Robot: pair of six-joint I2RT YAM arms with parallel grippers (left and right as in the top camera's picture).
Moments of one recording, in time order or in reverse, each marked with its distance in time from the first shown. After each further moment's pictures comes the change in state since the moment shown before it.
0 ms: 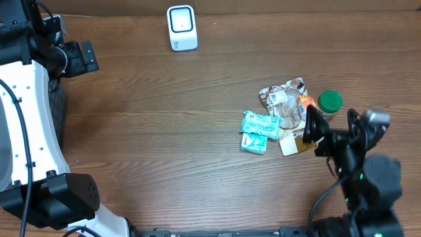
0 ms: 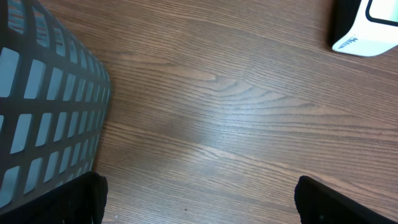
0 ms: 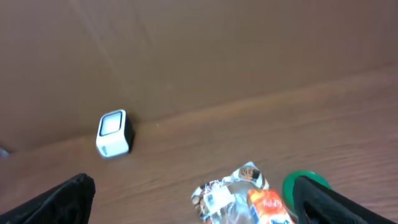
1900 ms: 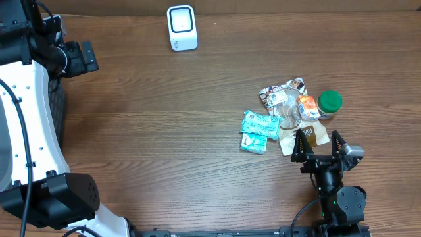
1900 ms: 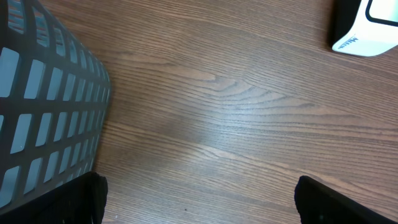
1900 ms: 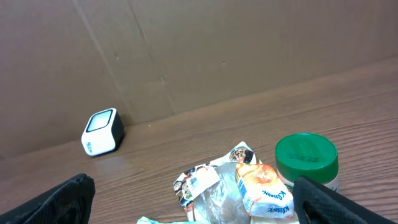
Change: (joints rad) left arm 0.000 0.000 0.000 0.000 0.000 0.000; right arm -0.013 -0.428 -0.571 0.287 0.000 -0.002
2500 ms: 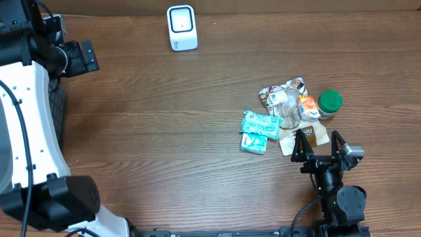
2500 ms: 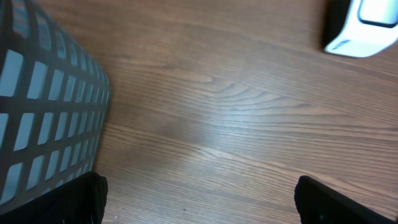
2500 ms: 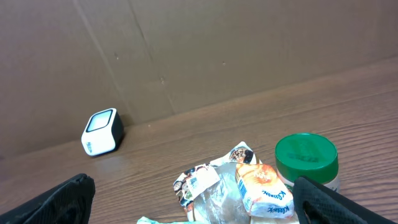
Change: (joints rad) left arm -0.017 -0.025 0.000 0.000 0.000 0.000; right arm 0.000 0.000 0.000 0.000 0.000 0.000
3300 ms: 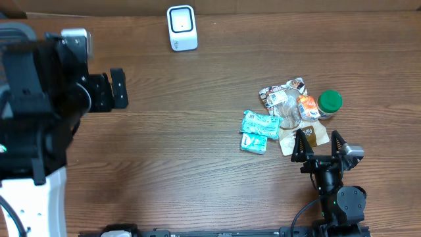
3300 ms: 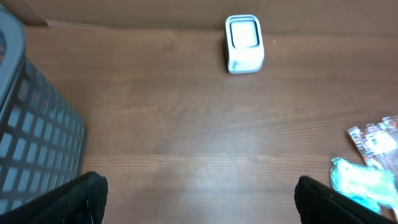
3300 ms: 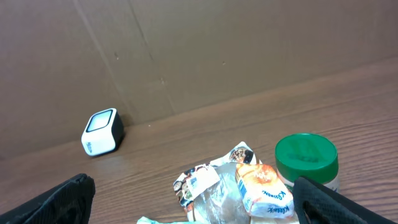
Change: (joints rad) left arm -0.240 -0.559 -0.318 0.132 -0.033 0.000; right arm 0.000 0.000 0.000 0.001 0.000 0.000
